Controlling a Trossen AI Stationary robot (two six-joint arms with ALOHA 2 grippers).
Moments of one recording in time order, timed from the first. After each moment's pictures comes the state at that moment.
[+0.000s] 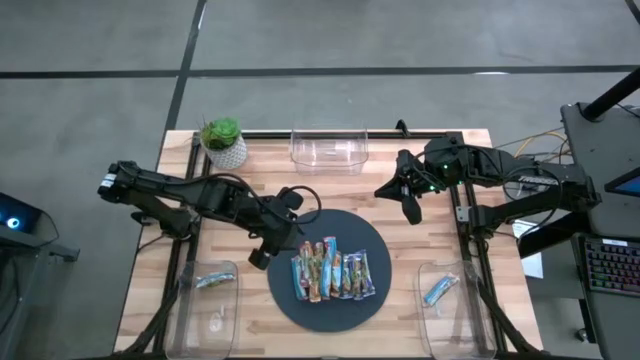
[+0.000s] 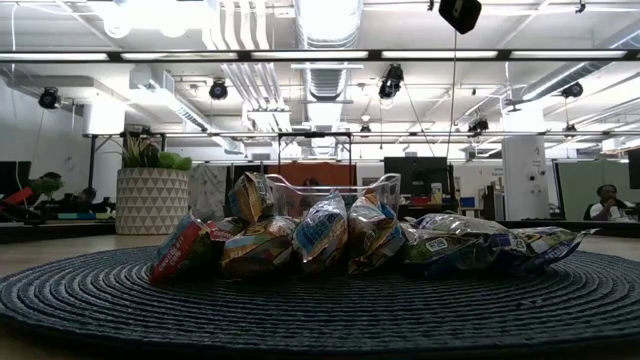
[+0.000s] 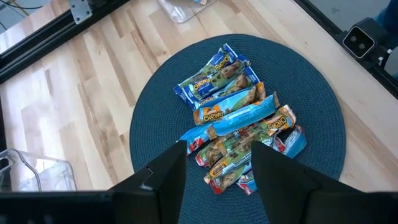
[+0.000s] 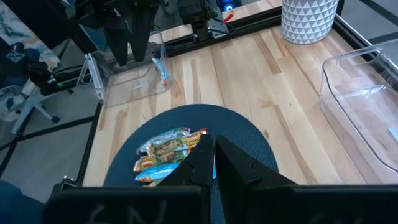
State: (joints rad) left arm -0.24 1.42 1.48 -0.87 -0.03 0.34; right arm -0.08 1.07 1.16 -0.60 -0.16 0.28
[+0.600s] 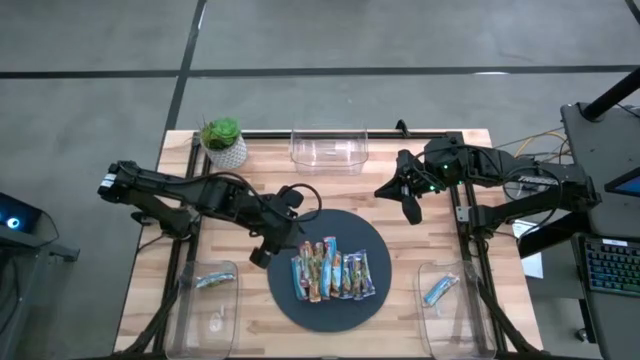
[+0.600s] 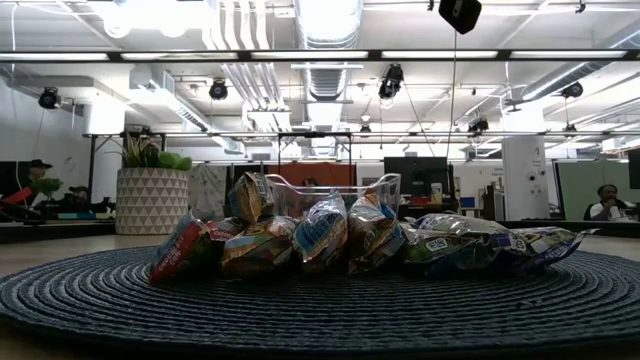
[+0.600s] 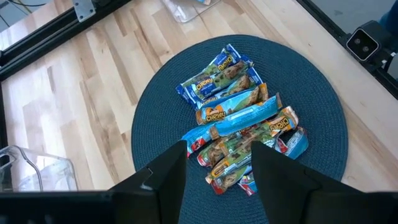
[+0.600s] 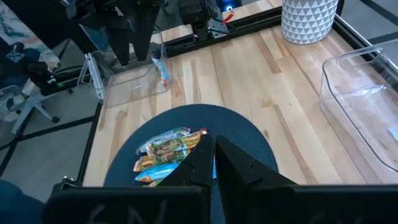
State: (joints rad) left arm -0.23 1.42 1.48 -0.87 -0.03 0.33; right arm -0.08 1.07 1.15 -0.60 -0.16 0.28
